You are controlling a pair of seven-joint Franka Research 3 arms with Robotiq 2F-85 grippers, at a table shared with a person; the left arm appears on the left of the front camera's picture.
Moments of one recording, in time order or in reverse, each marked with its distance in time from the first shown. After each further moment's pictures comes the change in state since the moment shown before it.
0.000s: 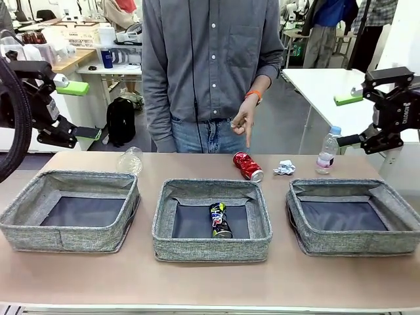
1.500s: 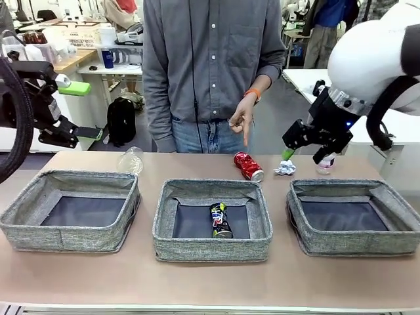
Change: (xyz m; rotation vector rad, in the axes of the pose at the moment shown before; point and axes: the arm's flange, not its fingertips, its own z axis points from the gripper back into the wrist) left arm 0.000 0.001 0.000 0.002 0.000 0.001; right arm 0.074 -0.012 -0.127 -0.881 0.069 0.280
